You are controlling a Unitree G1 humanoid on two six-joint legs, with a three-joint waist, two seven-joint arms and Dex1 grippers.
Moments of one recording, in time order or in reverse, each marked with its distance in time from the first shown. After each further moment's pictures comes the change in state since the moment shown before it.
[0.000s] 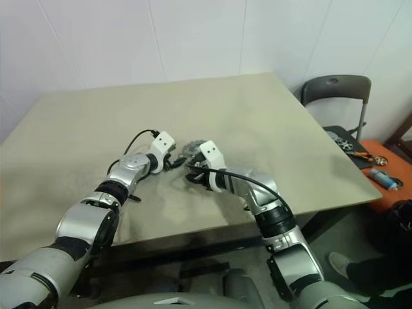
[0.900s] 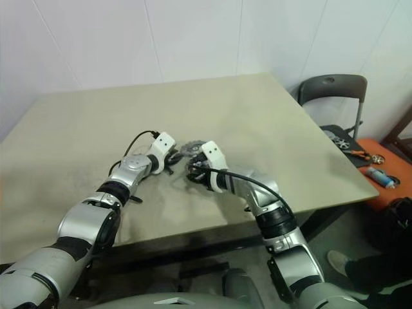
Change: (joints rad) left arm -0.001 -0.002 -0.002 0.013 0.016 0.015 0.055; right arm 0.012 0.000 -0.014 -0.006 0.006 0.001 -0.016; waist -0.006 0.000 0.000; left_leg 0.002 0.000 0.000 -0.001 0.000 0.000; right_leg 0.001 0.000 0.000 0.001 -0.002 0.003
